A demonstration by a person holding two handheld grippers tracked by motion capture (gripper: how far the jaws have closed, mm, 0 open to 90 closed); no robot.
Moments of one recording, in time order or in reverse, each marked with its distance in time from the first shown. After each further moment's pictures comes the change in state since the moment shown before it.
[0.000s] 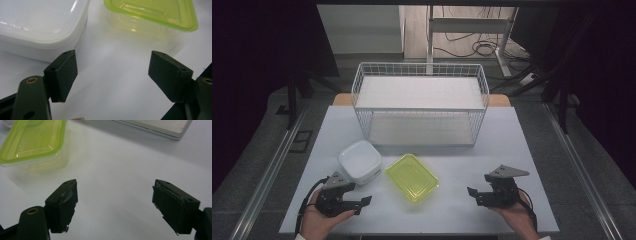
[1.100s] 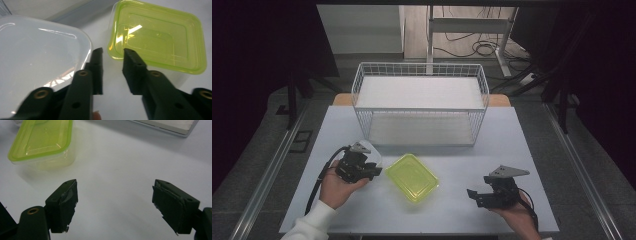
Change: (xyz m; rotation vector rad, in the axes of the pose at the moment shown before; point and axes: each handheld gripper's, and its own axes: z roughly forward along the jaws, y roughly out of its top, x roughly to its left) left arm 0.003 0.087 0.034 0.145 0.014 0.050; right arm 0.003 0.002 -0.004 0.025 0.033 0.008
